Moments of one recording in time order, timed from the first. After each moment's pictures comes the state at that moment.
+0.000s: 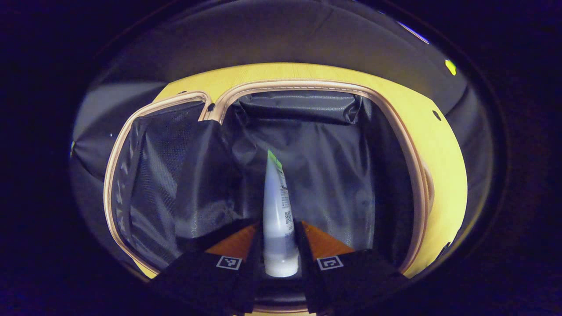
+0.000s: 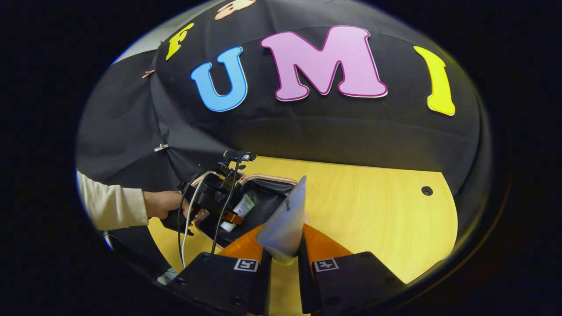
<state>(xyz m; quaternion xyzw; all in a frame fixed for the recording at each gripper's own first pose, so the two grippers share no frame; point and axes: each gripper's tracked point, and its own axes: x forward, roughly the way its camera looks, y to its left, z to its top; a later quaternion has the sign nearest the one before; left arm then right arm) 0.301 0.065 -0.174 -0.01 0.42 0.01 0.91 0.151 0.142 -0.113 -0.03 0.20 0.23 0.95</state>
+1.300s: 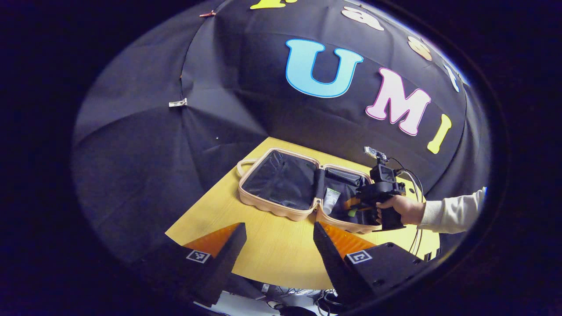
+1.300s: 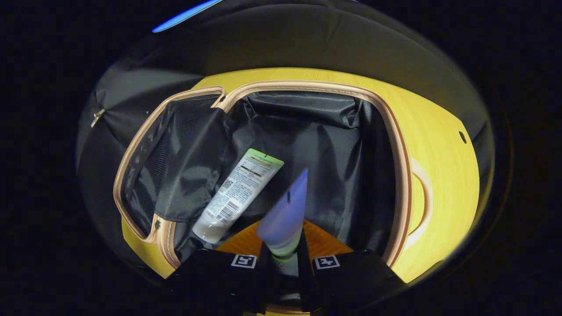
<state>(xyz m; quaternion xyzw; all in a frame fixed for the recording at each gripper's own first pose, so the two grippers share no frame) -0.023 0.214 -0.077 -0.16 0.12 0.11 0.97 0.217 0.300 -0.328 -0.06 0.46 0.08 0.88</state>
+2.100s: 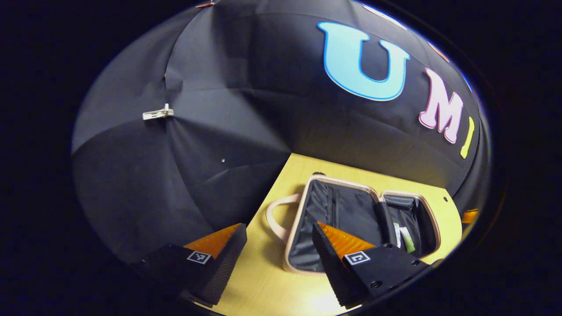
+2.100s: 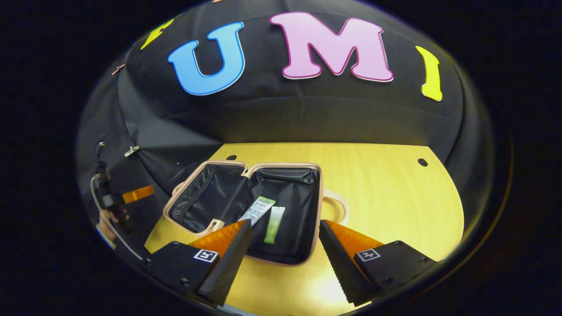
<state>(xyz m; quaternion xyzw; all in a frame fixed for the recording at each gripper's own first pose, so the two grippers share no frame) 0.188 0.404 -0.073 -0.15 0.11 0.11 0.98 0.108 0.232 -0.140 -0.02 0.25 0.10 0.96</state>
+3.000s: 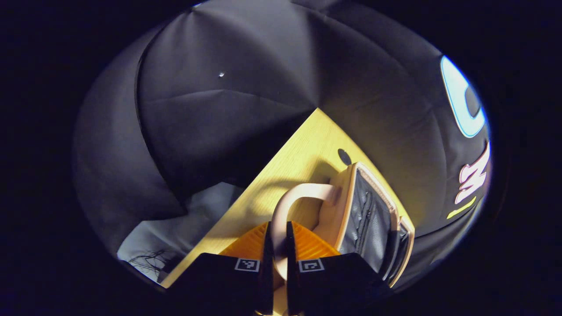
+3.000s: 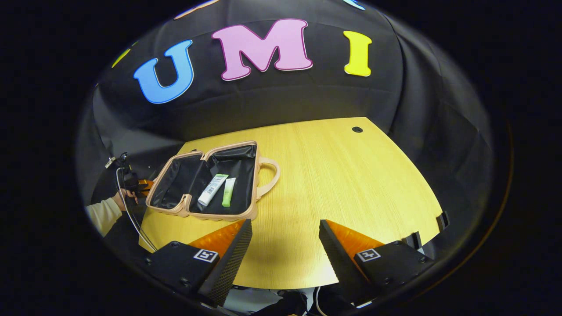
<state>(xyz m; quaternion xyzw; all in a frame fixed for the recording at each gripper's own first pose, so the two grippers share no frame) 0.300 0.425 -0.155 -0.38 0.22 0.05 0.89 0.002 0.127 -0.143 0.03 0.29 -0.04 0.96</state>
